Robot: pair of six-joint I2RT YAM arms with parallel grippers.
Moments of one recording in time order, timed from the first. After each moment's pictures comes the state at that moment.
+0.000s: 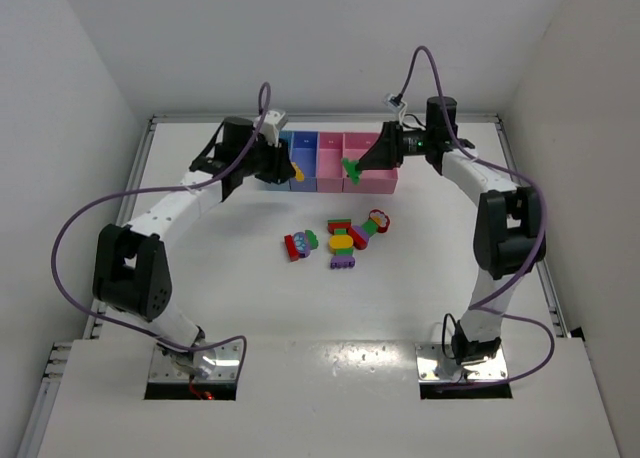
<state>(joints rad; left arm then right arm) -0.32 1.59 1.24 -0.21 0.38 -0.07 0.12 1.91 1.41 0.06 -1.43 0.28</state>
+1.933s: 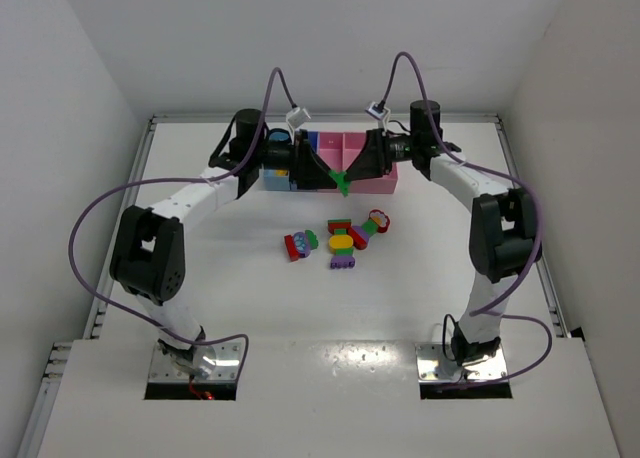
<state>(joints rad) -0.36 1.72 1.30 0.20 1.16 -0.35 0.20 1.90 1.38 0.09 -1.49 0.34</state>
